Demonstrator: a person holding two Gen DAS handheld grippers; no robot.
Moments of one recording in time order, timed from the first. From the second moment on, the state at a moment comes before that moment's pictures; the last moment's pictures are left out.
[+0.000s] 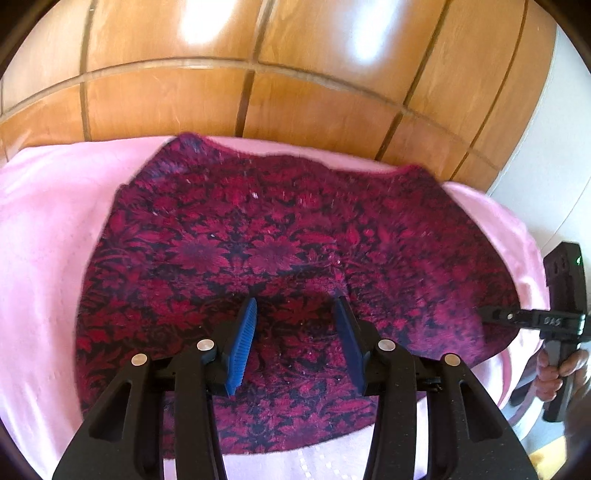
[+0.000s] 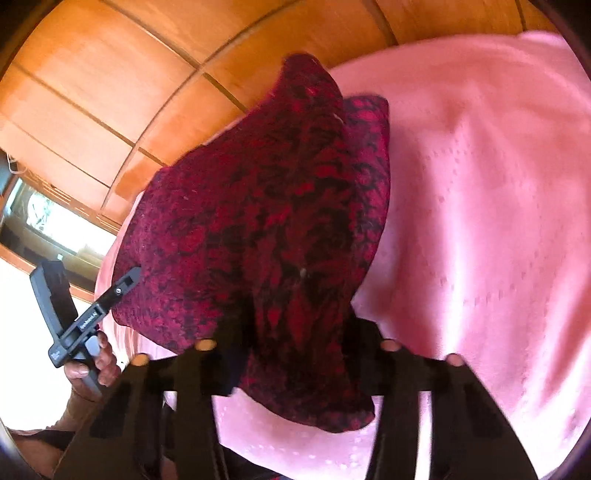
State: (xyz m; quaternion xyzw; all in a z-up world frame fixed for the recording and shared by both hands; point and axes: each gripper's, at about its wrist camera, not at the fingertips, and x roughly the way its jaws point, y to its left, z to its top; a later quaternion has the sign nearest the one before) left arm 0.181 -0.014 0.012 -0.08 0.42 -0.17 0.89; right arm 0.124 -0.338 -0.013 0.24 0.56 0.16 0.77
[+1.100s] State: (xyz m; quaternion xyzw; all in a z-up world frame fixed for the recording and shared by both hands) left arm 0.140 0.183 0.041 -0.36 0.35 -0.21 0.84; right arm 0.114 -0.013 0.045 -0.04 0.46 0.40 0.79
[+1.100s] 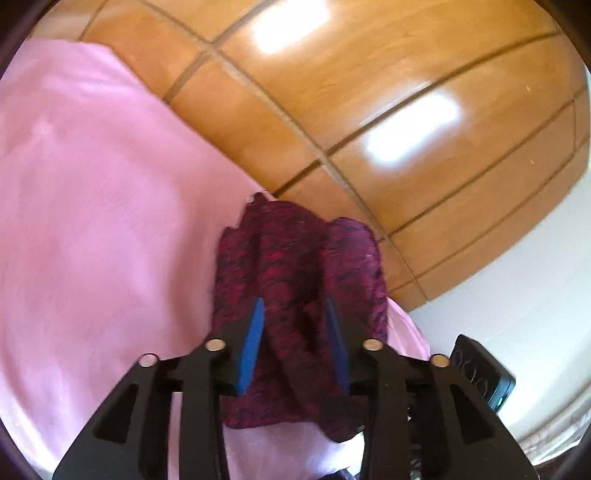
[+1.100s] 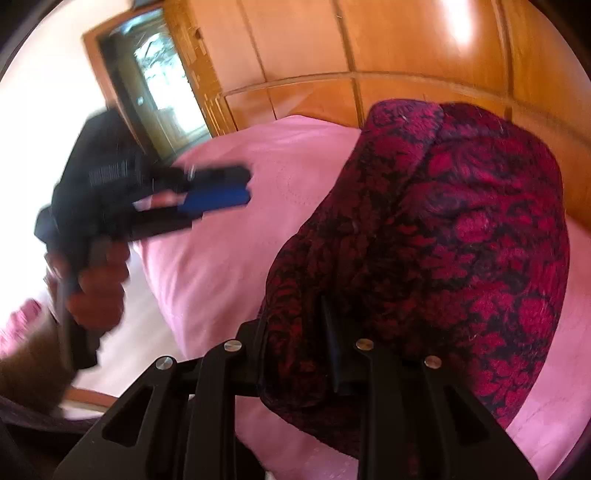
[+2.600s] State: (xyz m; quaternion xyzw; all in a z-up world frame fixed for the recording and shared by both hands) left arm 0.196 0.127 0.038 -0.15 0.42 -0.10 0.89; right arm 0.164 -0.102 0.068 0.05 0.43 0.33 0.84
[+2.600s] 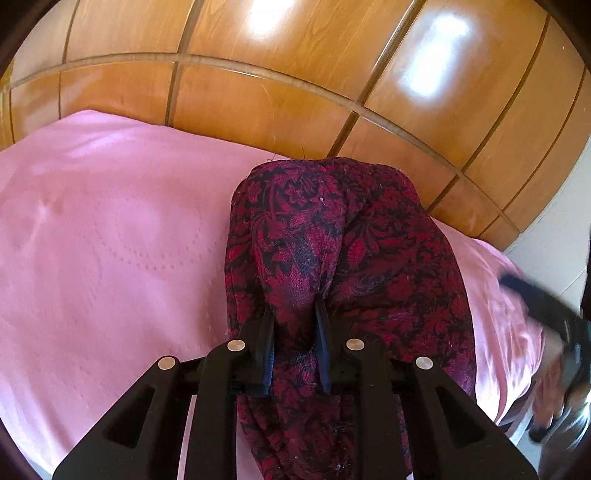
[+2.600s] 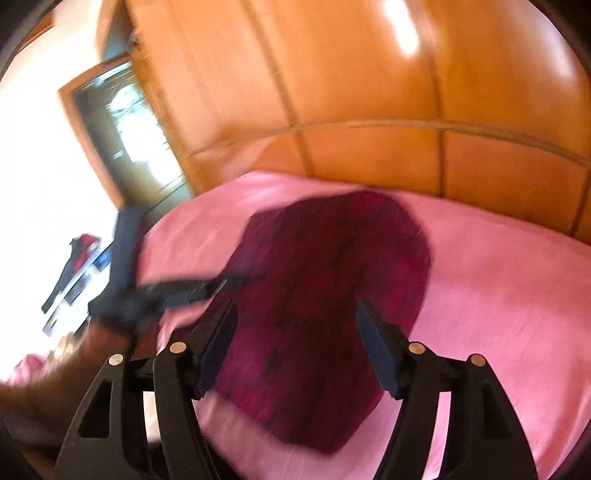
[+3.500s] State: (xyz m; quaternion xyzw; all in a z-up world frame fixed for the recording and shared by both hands) left arm 0.170 0.098 0.046 -0.05 0.39 0.00 0.92; right arm 0.252 -0.037 0.005 0.01 0.49 0.23 0.84
